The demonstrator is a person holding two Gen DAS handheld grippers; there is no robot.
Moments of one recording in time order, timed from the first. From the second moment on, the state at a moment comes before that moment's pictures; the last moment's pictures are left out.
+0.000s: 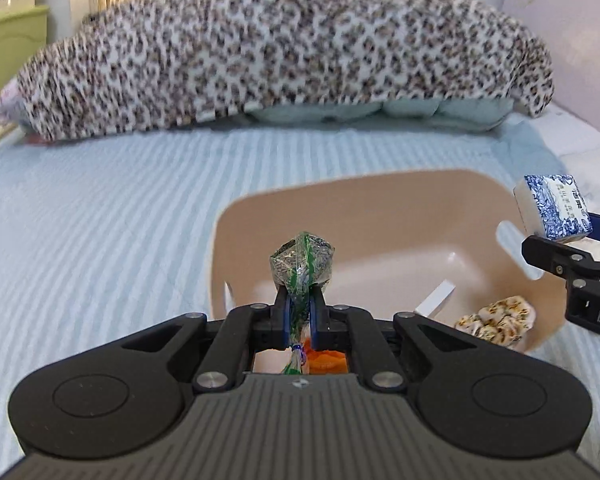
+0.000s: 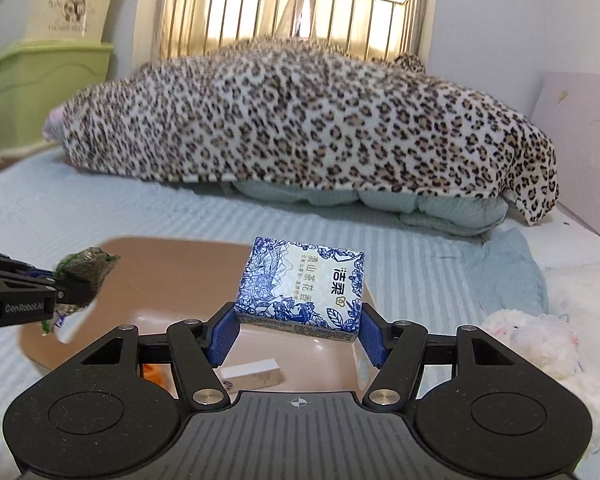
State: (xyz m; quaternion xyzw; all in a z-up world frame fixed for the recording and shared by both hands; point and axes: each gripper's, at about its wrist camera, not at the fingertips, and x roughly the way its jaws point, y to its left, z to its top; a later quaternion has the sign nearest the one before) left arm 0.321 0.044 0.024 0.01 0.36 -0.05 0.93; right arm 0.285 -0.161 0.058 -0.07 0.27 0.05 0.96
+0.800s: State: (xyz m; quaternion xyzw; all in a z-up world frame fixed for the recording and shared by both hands) left arm 0.301 0.039 0.038 0.02 0.37 -0.04 0.93; right arm 0.279 -0.163 0.062 -0.07 0.32 0.06 0.94
